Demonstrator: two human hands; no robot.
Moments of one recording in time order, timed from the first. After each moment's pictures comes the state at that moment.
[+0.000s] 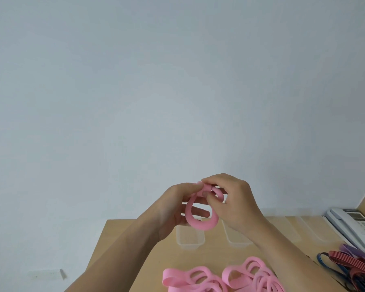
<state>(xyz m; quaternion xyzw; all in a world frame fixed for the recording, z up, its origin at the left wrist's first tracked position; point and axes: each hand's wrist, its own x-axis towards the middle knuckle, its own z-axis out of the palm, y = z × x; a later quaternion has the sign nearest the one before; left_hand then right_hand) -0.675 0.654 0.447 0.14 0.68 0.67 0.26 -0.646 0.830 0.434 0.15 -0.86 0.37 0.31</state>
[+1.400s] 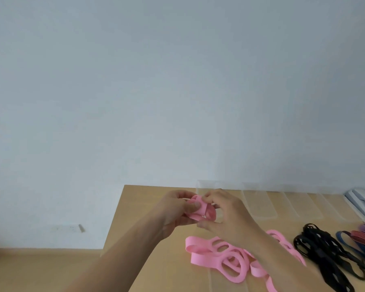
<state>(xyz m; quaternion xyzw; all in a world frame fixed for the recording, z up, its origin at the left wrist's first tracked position) -0.718 0.580 0.322 -0.03 0.61 0.73 0.31 -0.668 0.764 0.320 0.11 -0.92 0.37 0.07</state>
